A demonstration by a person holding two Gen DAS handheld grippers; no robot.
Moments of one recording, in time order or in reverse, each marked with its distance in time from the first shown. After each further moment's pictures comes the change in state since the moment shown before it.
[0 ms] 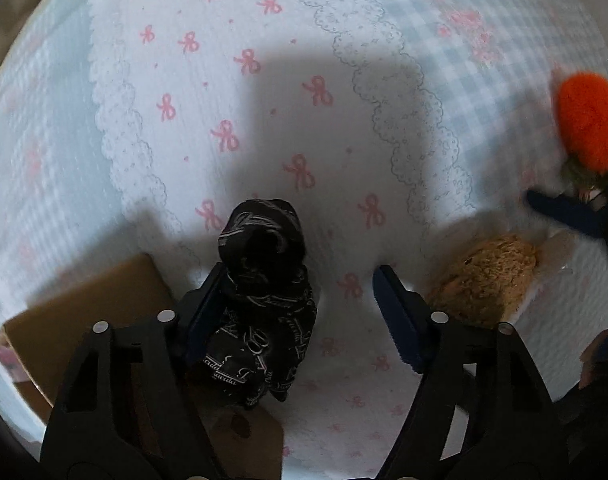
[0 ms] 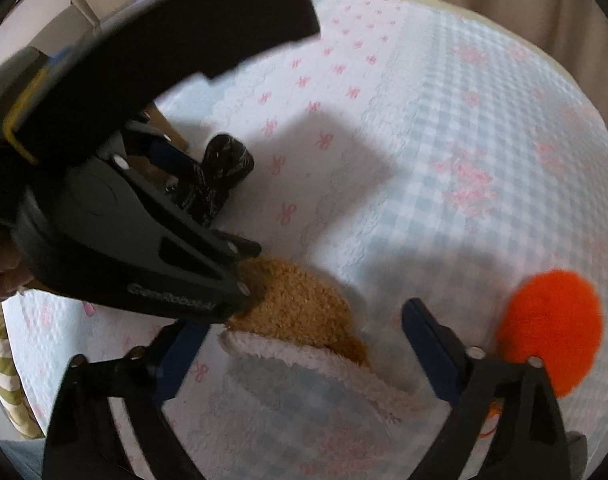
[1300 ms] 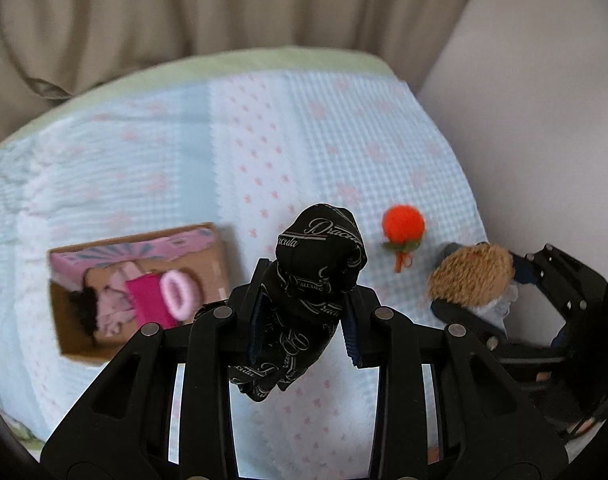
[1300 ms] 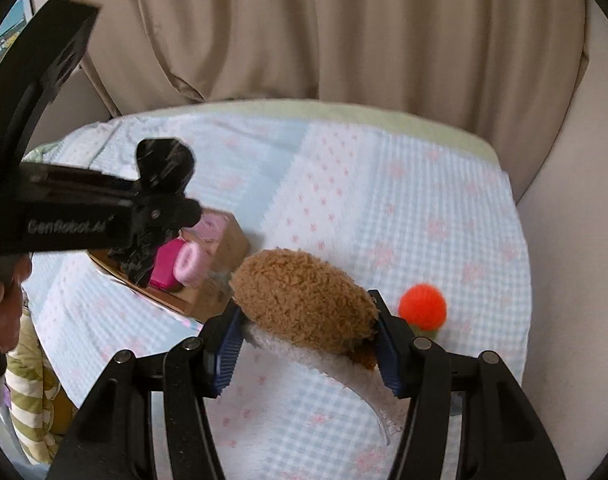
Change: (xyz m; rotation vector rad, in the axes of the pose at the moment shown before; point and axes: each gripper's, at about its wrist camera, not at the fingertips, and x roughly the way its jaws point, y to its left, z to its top) left arm -0.276 0.014 -0.139 -0.231 -0.487 -0.165; right arm -0.253 0.062 -0.011 0.078 -0.269 -0.100
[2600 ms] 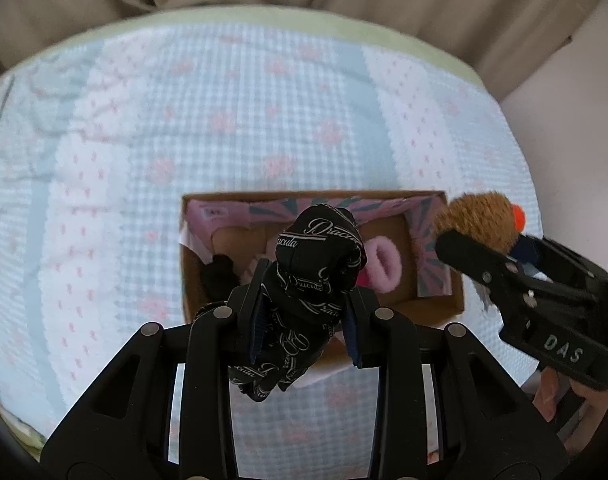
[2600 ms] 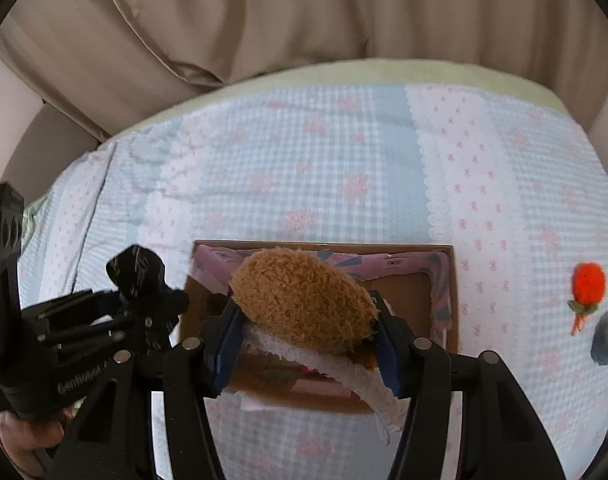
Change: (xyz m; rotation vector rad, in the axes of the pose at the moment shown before) left arm 0.000 0.326 -0.060 -0.166 0.058 -0.013; right arm 0.166 0.223 0.106 0.262 0.167 0.055
